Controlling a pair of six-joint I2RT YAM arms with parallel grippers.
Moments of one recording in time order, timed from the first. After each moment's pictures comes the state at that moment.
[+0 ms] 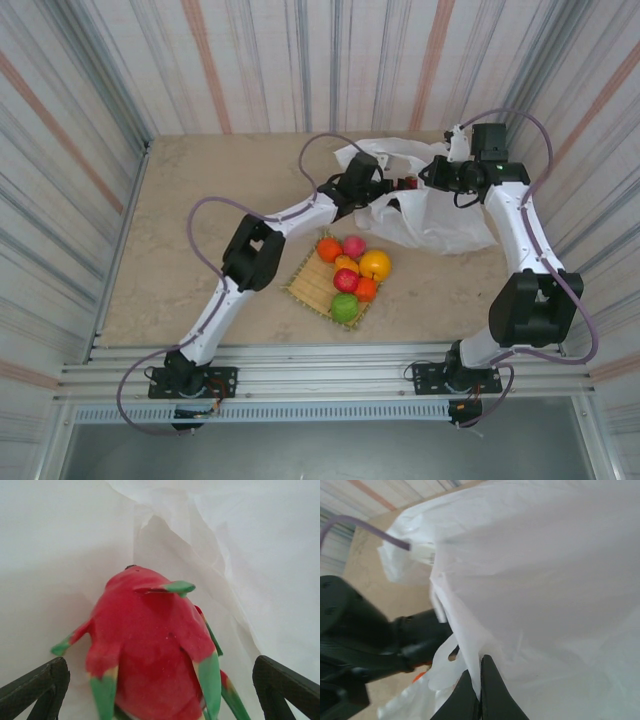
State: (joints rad) left arm -0.75 2.48 2.10 -0.06 0.26 -0.52; right arm -0.02 1.53 1.42 -0.70 -0.50 0.23
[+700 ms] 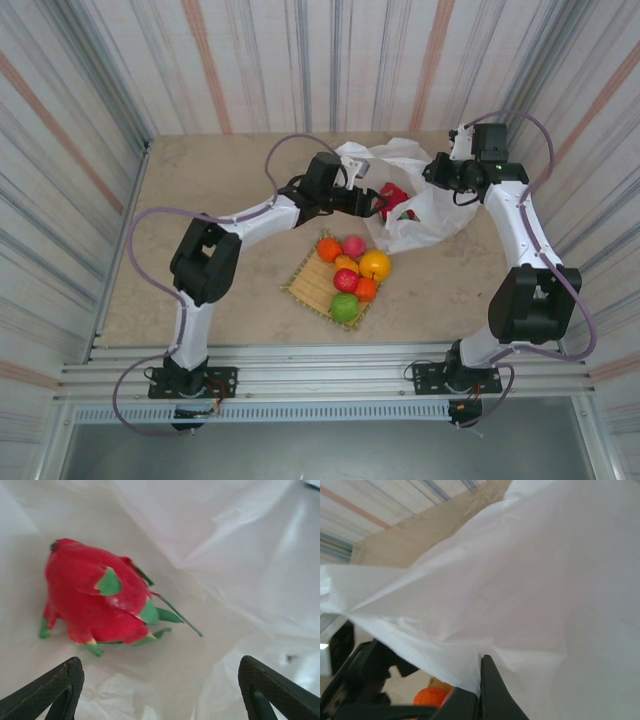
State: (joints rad) left arm -0.67 2.06 1.58 -0.03 0.53 -0.40; right arm -0.02 1.55 1.41 -0.64 -0.47 0.33
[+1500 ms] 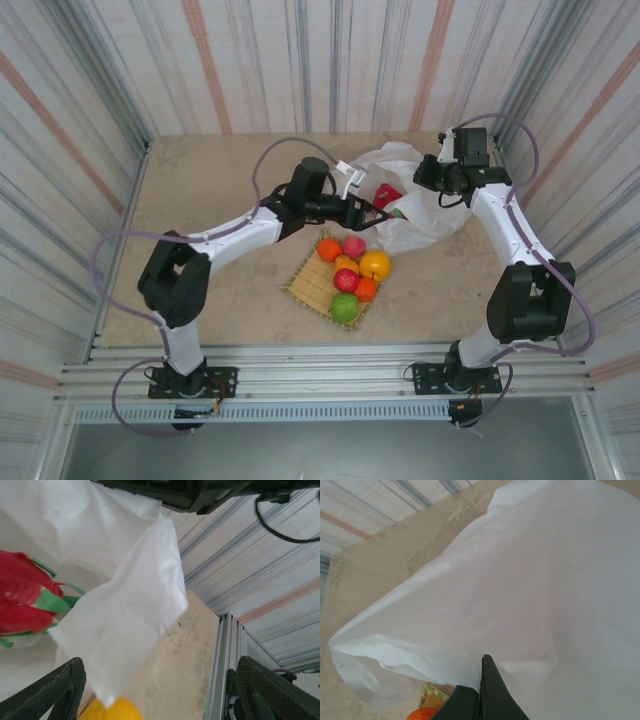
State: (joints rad) left arm -0.71 1.80 1.36 0.03 0.67 -0.39; right arm 0.06 1.56 1.36 -0.55 -0.33 0.42
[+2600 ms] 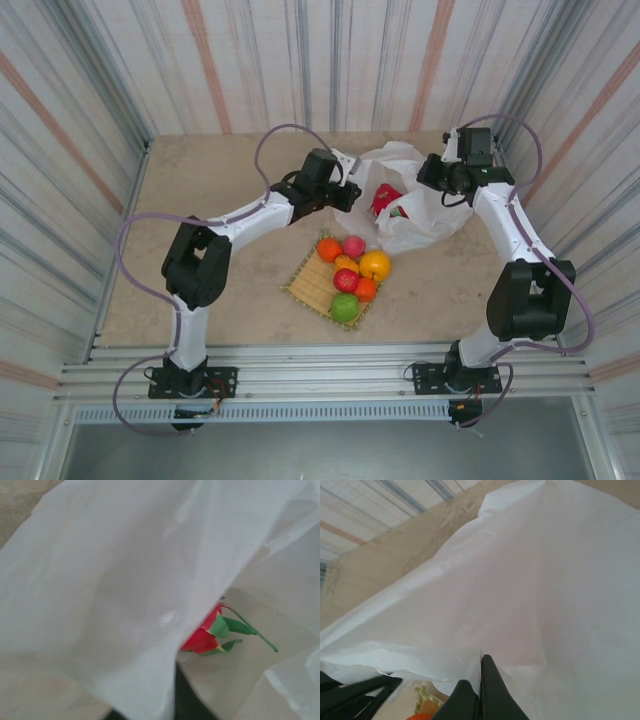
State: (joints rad) left arm -0.67 2.02 1.60 -0.16 0.25 -0.22; right arm 0.03 1.57 1.36 -0.54 -0.33 0.41
